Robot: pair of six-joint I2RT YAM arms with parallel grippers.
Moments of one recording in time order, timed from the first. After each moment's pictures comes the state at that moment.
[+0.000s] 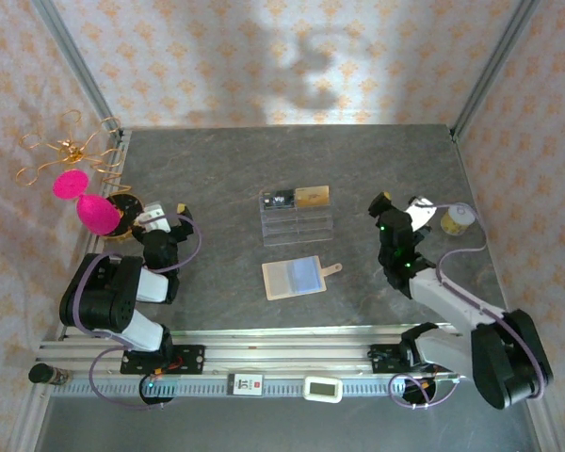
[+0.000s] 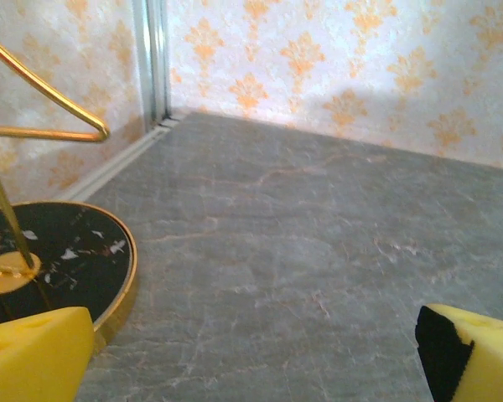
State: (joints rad) left arm 0.00 1.53 0.19 1.20 -0.35 -0.15; right arm 0.35 1.13 0.44 0.34 0.72 0.58
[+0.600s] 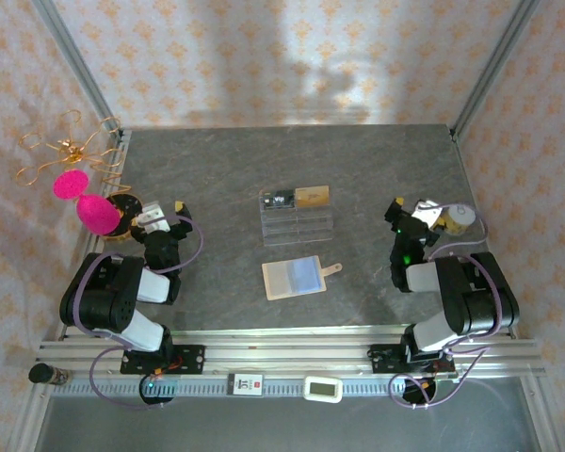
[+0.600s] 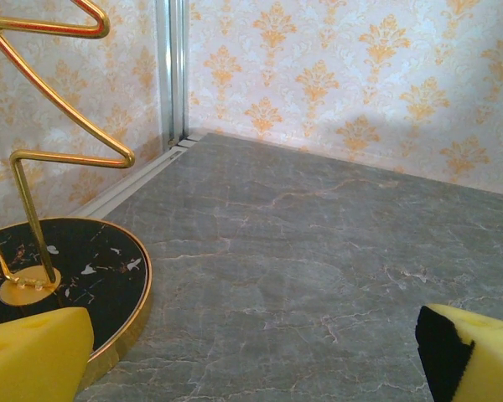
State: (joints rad) left arm -0.02 1.53 0.19 1.23 -0.42 -0.15; right arm 0.10 1.50 0.29 0.98 0.52 0.24
